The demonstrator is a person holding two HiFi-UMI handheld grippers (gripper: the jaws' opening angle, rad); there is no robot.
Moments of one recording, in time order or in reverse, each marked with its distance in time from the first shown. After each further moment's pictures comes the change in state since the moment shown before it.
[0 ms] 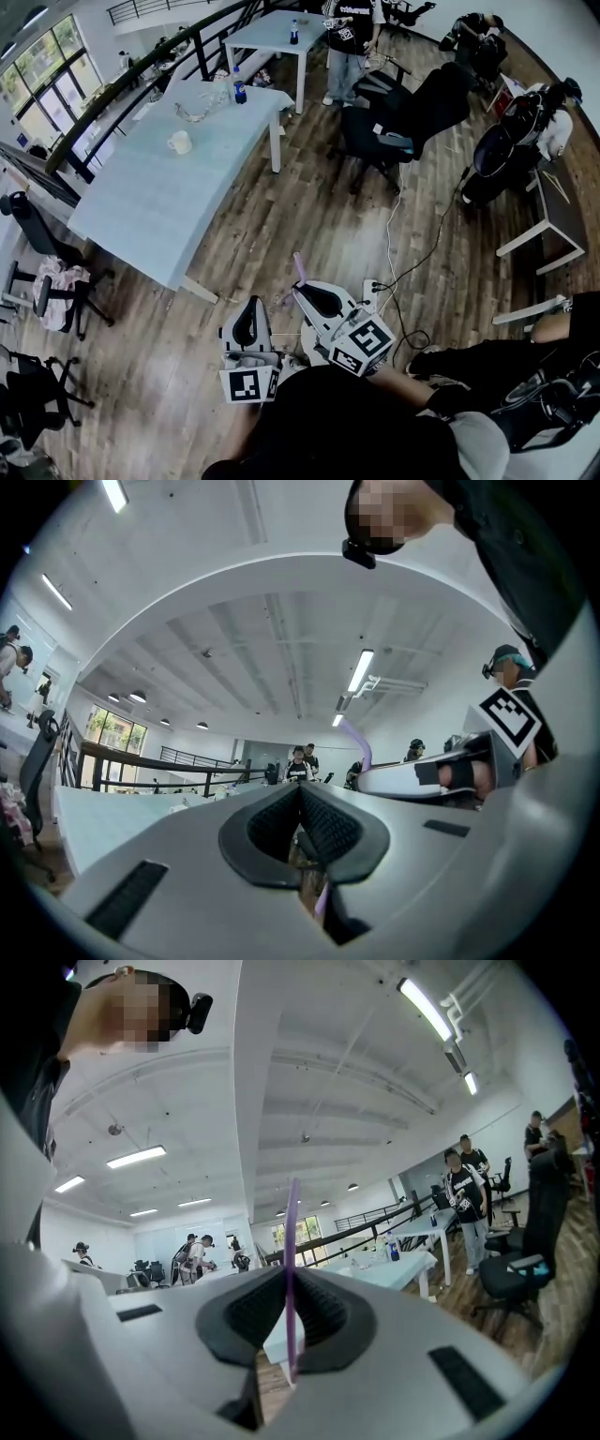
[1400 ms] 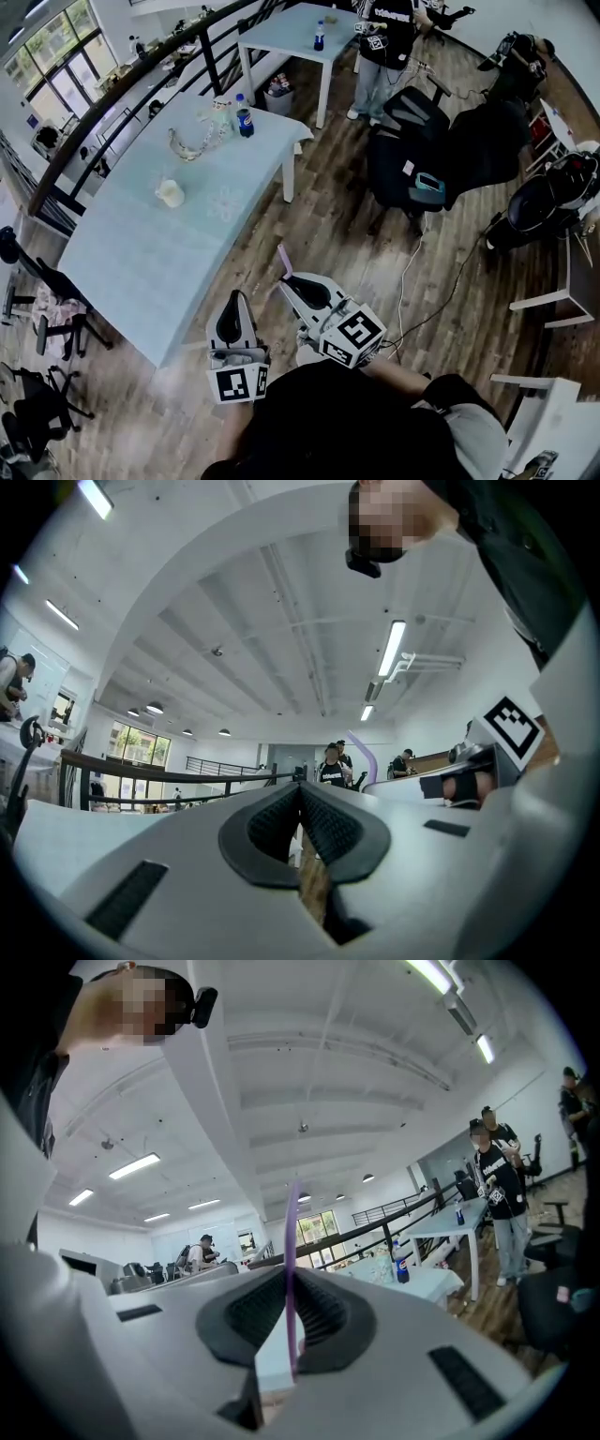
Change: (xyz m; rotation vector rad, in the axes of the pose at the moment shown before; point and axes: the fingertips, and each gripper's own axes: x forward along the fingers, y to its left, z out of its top) left arm 0.363 0.114 -0.019 0.060 -0.017 0.169; right arm 0.260 -0.288 0.074 0.026 0.029 0.142
